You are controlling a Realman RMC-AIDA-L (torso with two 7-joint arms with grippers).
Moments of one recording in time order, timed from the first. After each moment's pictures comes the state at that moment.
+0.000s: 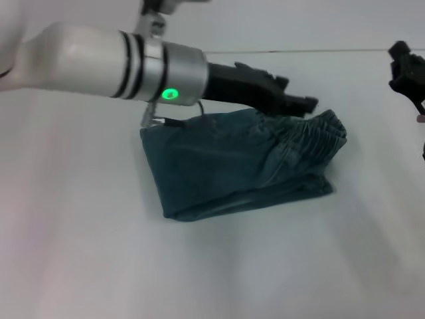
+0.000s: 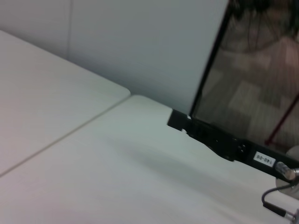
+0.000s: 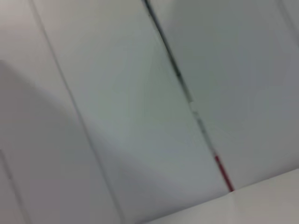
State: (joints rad) left arm -0.78 -2.17 1.32 0.96 1.97 1.10 -2.12; right arm 0.56 2.08 0.33 0.00 -1.84 -1.26 0.68
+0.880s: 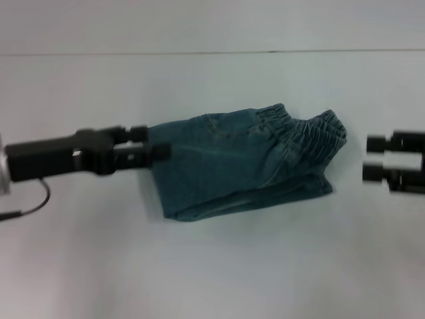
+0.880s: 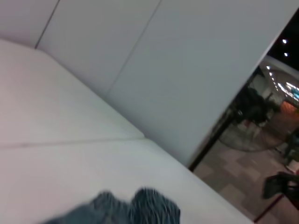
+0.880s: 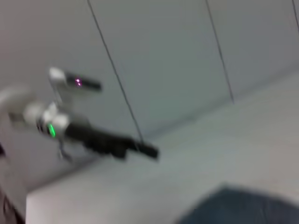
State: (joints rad) left arm -0.39 -2.14 0.79 1.01 1.87 1.65 -1.92; right arm 0.48 2.05 -0.38 -0.93 -2.16 -1.97 1.57
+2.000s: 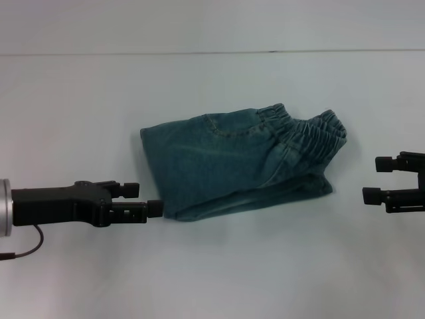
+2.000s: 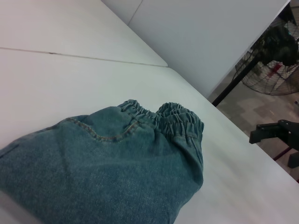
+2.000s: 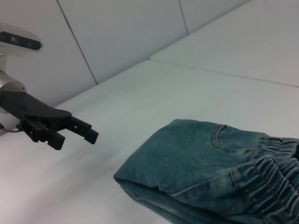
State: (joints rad) left arm -0.37 -2.15 0.77 0.98 2.09 1.66 -1.91; right arm 0.47 2.06 -0.38 -0.94 -2.32 -1.84 1.56
